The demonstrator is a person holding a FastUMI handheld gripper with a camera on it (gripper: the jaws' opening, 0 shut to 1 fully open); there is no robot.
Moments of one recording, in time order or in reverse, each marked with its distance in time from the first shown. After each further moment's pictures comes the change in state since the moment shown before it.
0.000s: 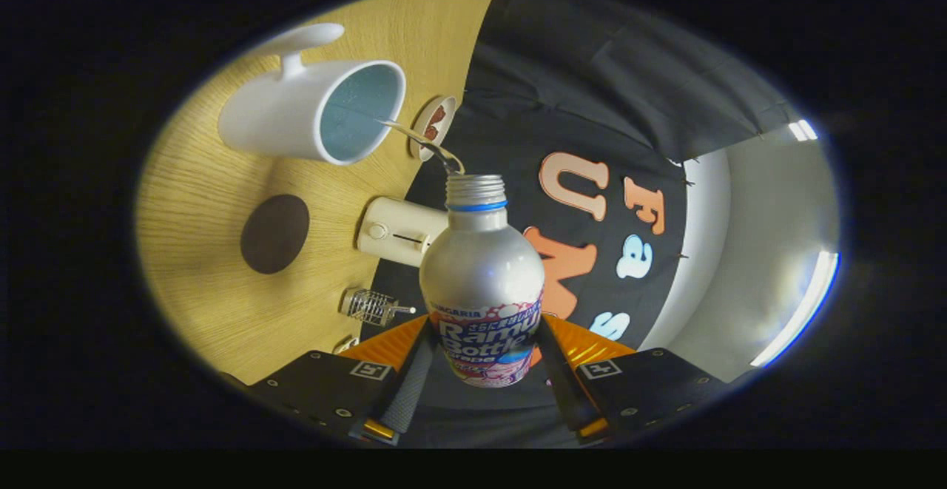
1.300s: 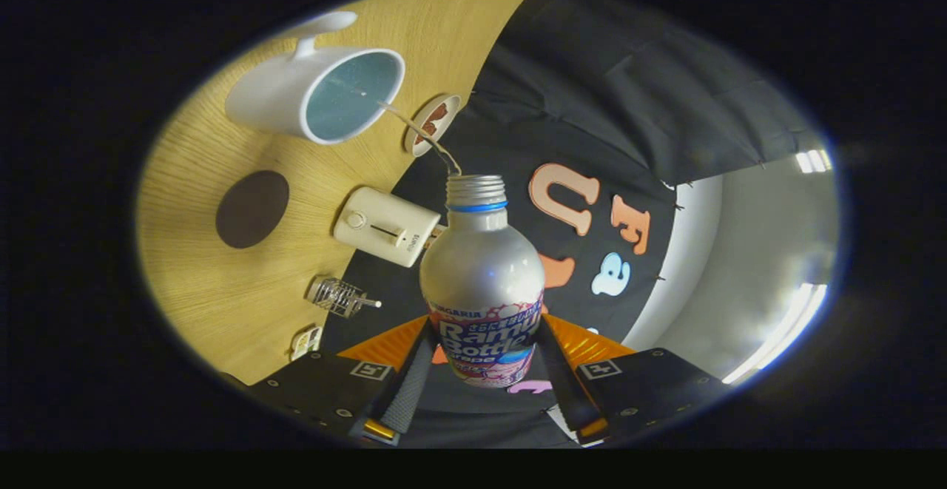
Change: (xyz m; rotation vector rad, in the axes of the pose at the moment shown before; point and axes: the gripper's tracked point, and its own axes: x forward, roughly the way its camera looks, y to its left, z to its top) arm 0.008 -0.030 0.003 -0.133 -0.032 -0.068
